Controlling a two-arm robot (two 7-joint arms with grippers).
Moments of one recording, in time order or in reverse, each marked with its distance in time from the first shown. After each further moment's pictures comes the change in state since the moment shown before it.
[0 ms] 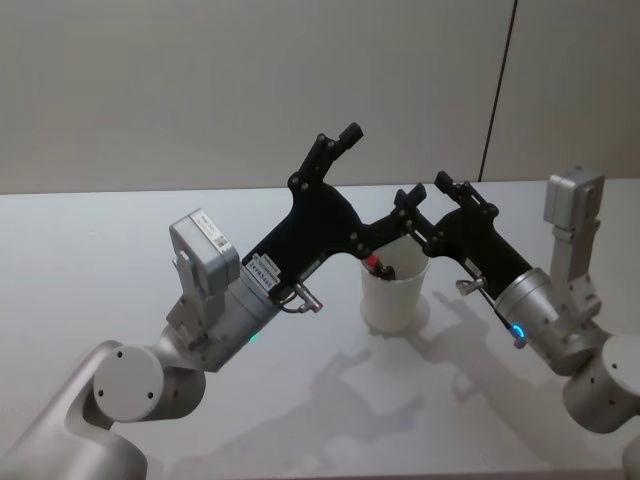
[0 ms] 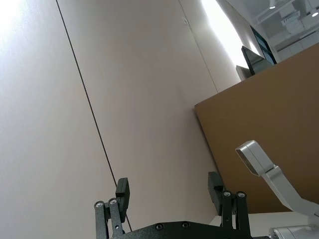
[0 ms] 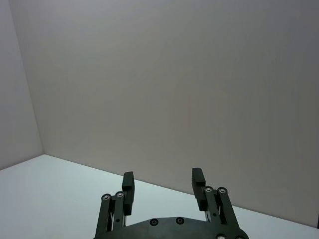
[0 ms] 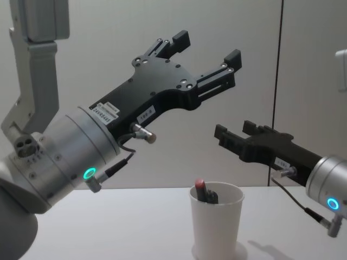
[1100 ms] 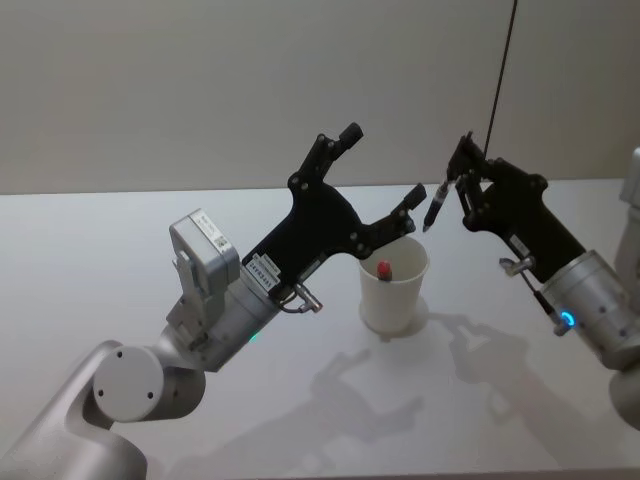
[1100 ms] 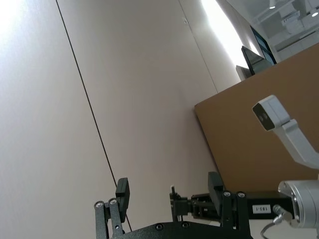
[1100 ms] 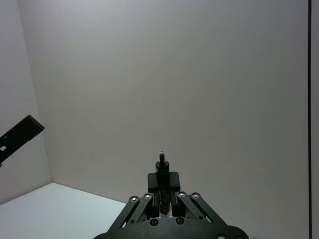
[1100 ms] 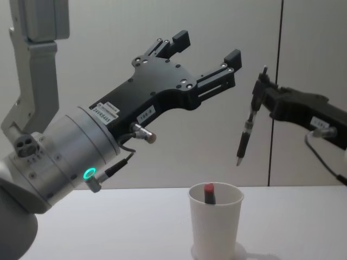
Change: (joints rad) left arm 0.000 0.000 0.000 0.000 0.000 0.000 0.000; right arm -0.102 0.078 0.045 -0.255 0.101 0.065 0.003
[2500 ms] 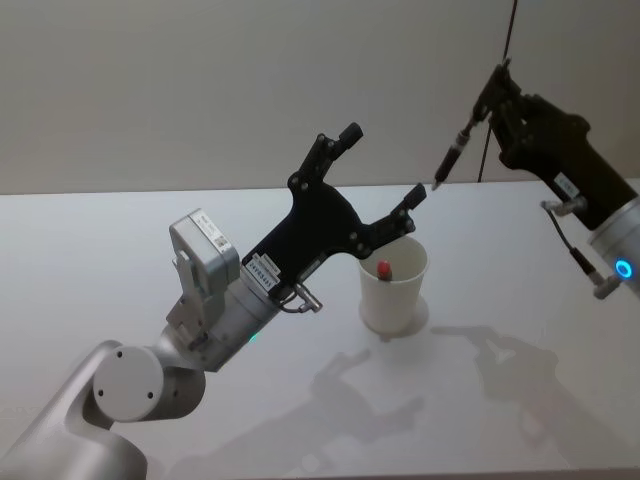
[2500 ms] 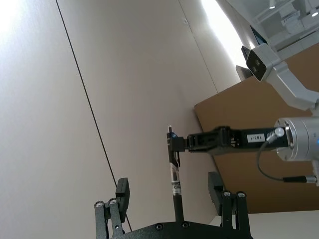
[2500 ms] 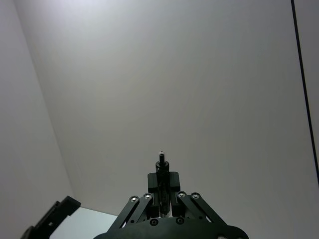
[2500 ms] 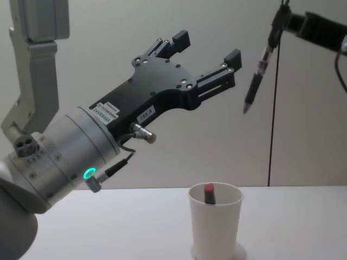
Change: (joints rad) left arm 0.000 0.000 0.000 0.000 0.000 0.000 0.000; right arm -0.046 0.062 0.058 -0.306 0.172 0.279 -0.072
